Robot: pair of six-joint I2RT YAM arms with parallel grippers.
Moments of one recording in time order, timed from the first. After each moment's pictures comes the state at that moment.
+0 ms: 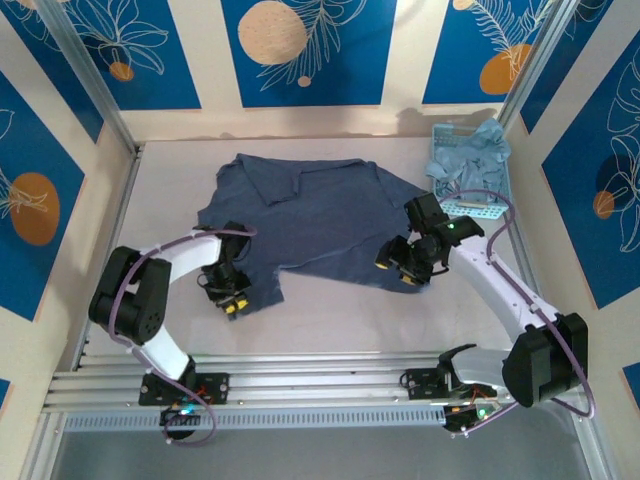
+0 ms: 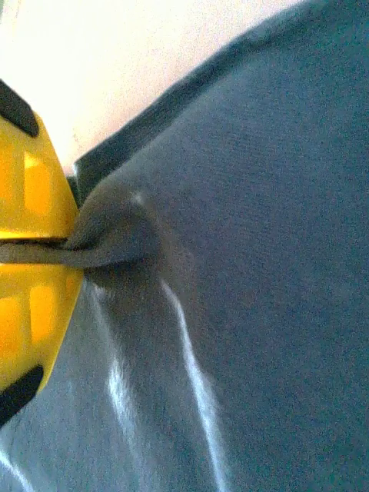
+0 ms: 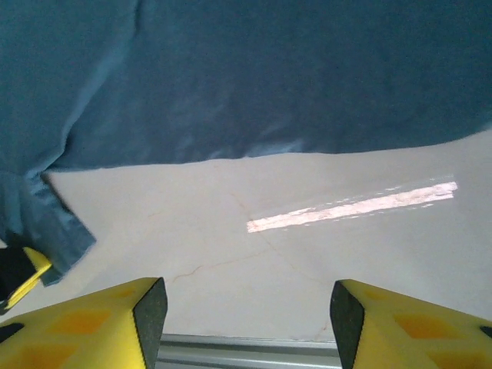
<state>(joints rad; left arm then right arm) -0.37 1.65 0.91 -0.97 0.11 -0.86 0.31 1.22 0.98 -1.03 -0.26 0.79</state>
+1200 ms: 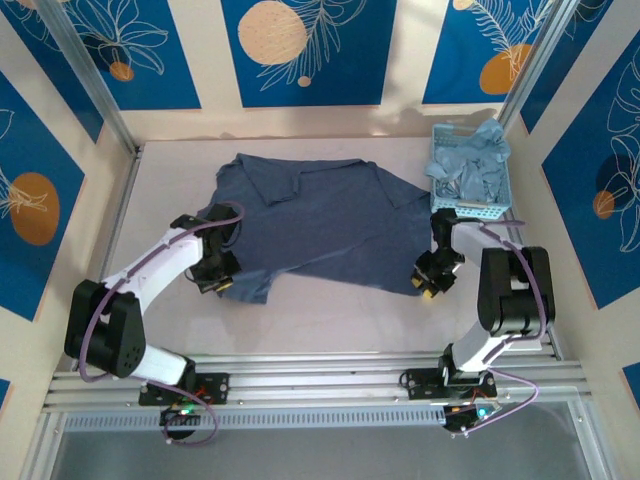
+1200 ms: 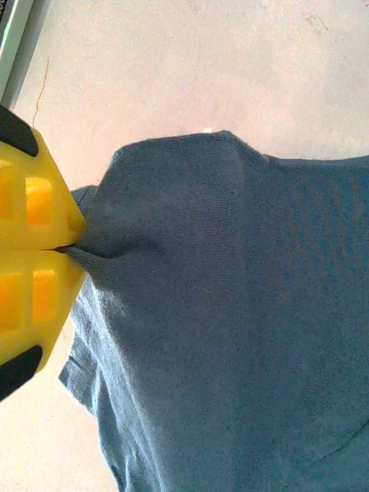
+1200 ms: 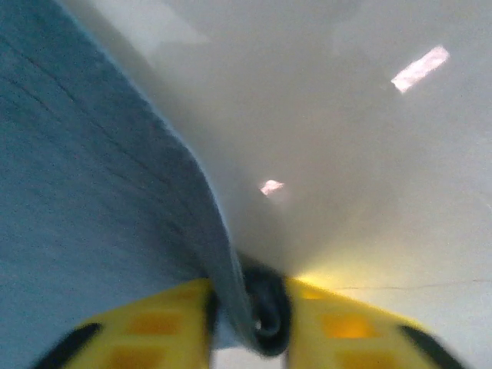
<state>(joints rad) -0.35 1.44 1.01 -1.09 -0.04 -0.85 0.01 1.63 0.89 -0.90 -0.17 0.83</state>
